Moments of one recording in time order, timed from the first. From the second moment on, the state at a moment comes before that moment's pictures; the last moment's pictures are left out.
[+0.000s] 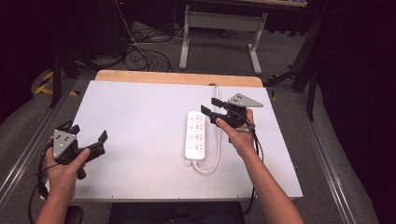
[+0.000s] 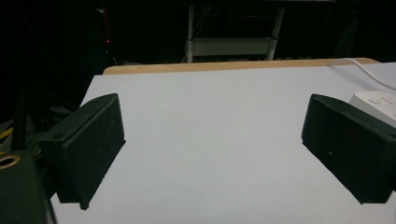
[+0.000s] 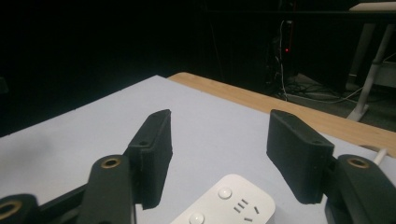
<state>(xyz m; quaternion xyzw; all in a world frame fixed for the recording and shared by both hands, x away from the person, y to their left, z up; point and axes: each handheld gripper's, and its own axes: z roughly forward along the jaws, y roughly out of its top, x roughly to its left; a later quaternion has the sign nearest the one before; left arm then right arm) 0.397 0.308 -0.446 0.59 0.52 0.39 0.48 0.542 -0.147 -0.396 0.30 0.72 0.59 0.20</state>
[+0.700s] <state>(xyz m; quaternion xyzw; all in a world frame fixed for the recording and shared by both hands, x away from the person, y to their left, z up) 0.397 0.306 -0.445 0.60 0.51 0.39 0.48 0.532 -0.196 -0.394 0.33 0.66 0.64 0.22</state>
